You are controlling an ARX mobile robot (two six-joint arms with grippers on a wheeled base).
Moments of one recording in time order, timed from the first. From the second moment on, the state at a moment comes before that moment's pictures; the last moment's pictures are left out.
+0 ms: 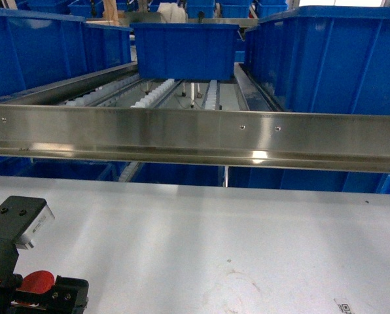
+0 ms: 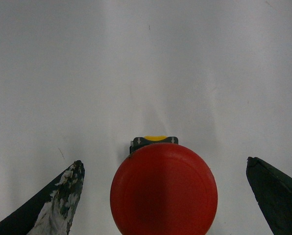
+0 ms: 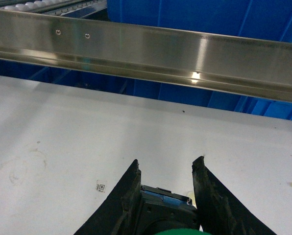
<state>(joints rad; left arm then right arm) -0.18 1.77 0.44 0.36 -0.02 -0.07 -0.34 0.70 0.12 0.25 -0.46 -0.15</state>
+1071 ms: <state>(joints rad) -0.12 1.79 0.41 0.49 0.02 -0.05 -0.34 0.70 0.12 0.25 -0.46 -0.15</state>
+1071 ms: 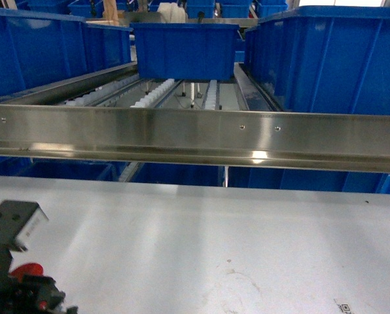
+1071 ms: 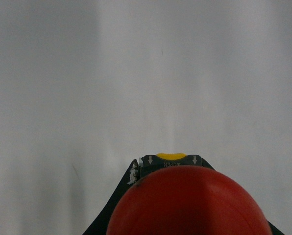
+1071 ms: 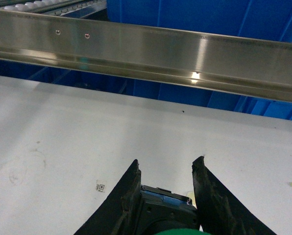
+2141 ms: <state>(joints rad) 0.00 0.75 0.35 0.16 0.14 -0.08 -0.34 0.70 0.12 0.25 -0.46 -0.15</state>
